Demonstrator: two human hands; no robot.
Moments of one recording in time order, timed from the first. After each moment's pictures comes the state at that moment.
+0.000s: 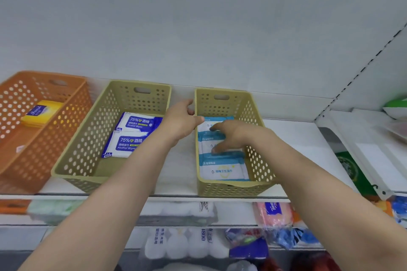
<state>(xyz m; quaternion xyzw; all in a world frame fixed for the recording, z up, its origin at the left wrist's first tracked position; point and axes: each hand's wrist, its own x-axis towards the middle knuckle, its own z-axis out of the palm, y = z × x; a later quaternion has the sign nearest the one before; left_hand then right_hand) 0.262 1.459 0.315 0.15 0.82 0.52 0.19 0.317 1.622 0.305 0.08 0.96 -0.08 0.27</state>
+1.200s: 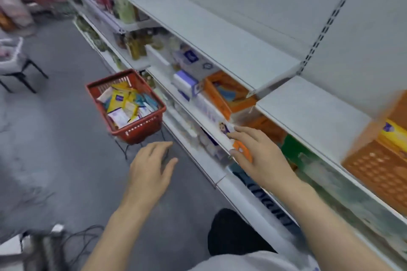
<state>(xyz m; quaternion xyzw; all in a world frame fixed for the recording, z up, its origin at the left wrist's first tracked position) 0.418 0.683 0.229 -0.17 0.94 0.25 -0.15 0.282 0.921 0.250 -0.38 0.89 -0.26 -0.02</state>
